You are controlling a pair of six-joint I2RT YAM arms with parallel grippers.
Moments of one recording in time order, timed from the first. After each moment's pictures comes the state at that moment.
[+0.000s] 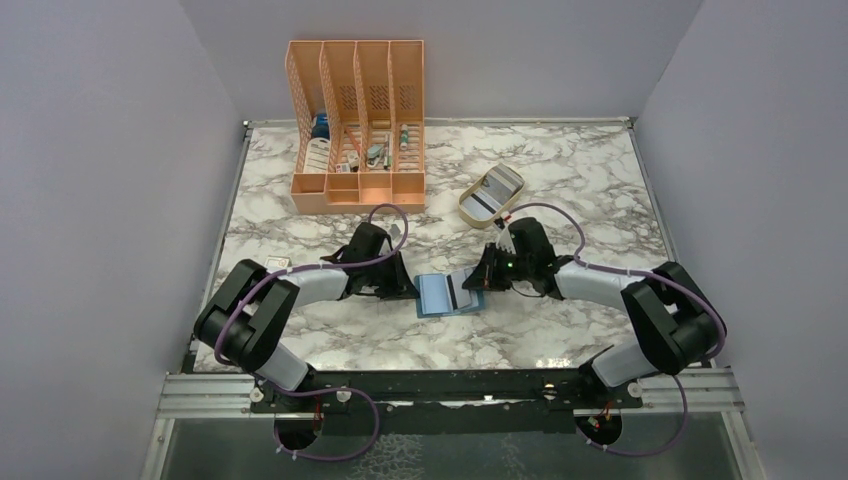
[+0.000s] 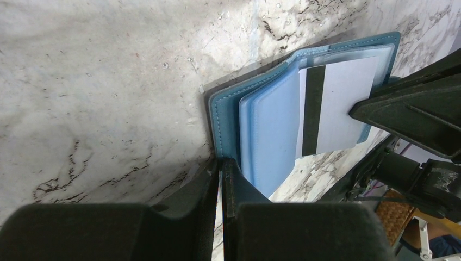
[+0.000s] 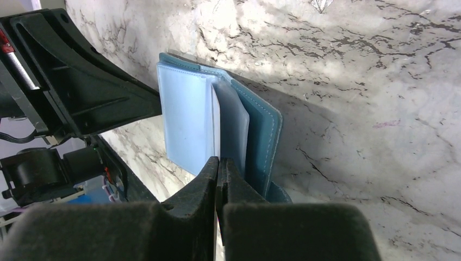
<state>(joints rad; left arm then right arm) -0.53 1.53 0.59 0.03 0.44 -0.74 0.53 1.49 0.58 0.13 -0.46 0.70</state>
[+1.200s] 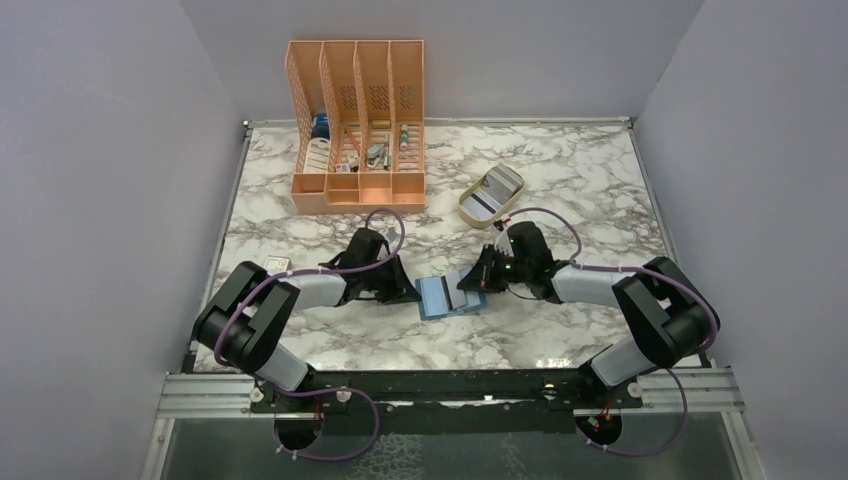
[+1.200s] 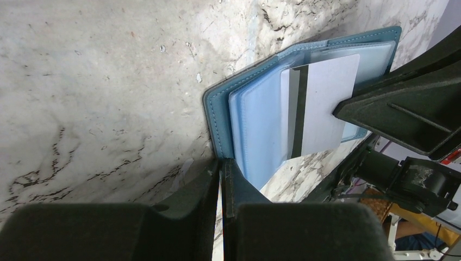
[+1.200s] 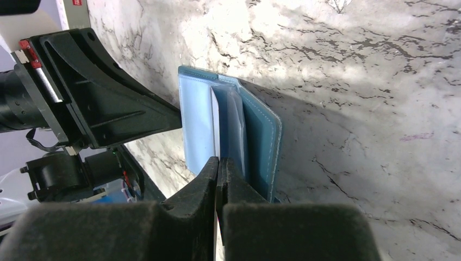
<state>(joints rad) -0.53 1.52 0.53 0.12 0.47 -0.82 0.54 1.53 0.54 0.28 -0.48 0.79</state>
